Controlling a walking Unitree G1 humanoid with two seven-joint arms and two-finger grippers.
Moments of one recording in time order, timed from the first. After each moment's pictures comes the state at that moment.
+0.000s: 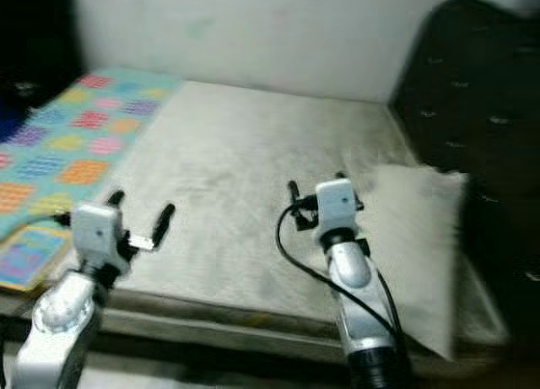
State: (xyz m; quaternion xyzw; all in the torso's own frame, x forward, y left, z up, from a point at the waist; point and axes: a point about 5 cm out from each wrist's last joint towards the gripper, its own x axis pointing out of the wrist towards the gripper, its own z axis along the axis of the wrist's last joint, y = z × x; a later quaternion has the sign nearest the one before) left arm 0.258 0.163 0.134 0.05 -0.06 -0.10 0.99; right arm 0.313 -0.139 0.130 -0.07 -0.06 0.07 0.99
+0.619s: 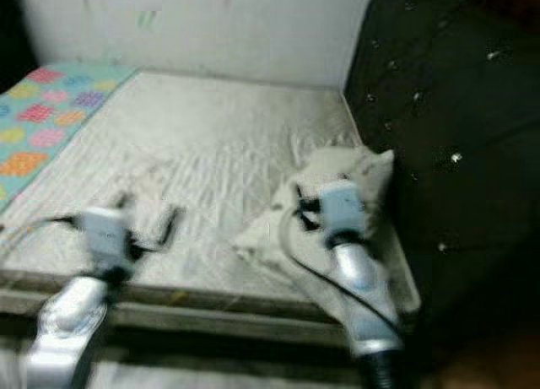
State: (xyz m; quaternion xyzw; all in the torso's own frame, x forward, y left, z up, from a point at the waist) left arm 0.256 0.148 0.129 0.03 -0.05 -0.12 0.99; right arm 0.312 -0.153 0.126 -0.08 -0.05 0.05 0.99
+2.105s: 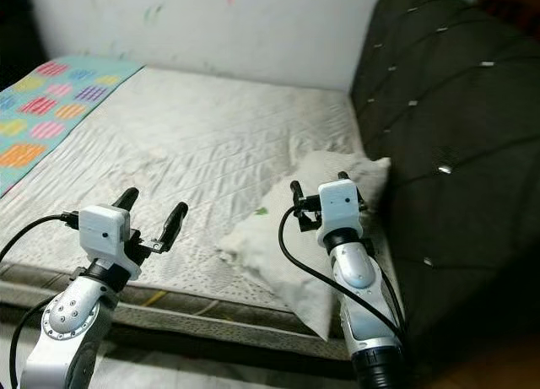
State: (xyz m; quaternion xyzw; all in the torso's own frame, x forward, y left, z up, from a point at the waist) left arm 0.255 0.153 0.135 0.03 -0.07 -0.14 0.99; right arm 0.314 -0.143 0.130 -0.08 -0.06 0.07 0.99
